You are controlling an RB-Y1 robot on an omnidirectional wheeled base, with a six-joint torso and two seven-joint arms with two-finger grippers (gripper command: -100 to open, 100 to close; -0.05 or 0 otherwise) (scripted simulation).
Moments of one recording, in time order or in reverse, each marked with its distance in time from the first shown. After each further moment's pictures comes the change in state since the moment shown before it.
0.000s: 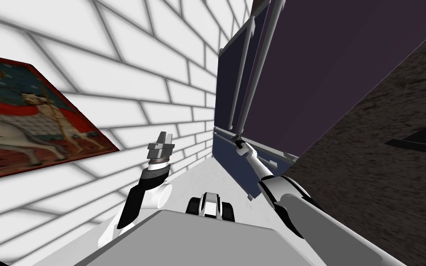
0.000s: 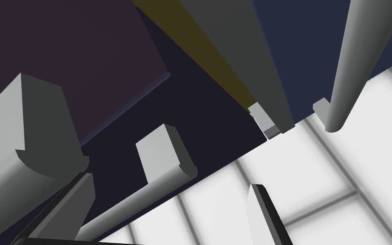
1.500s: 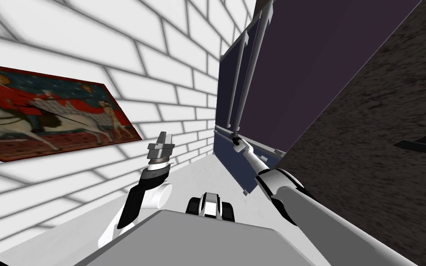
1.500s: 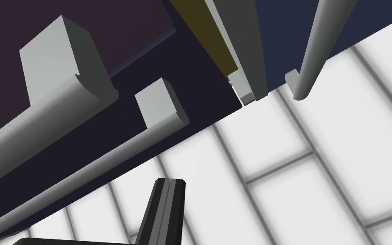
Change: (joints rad) left arm 0.000 0.000 0.000 0.000 0.000 0.000 0.000; right arm -0.102 0.004 0.093 0.053 -0.064 0.027 0.080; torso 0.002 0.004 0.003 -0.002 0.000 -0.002
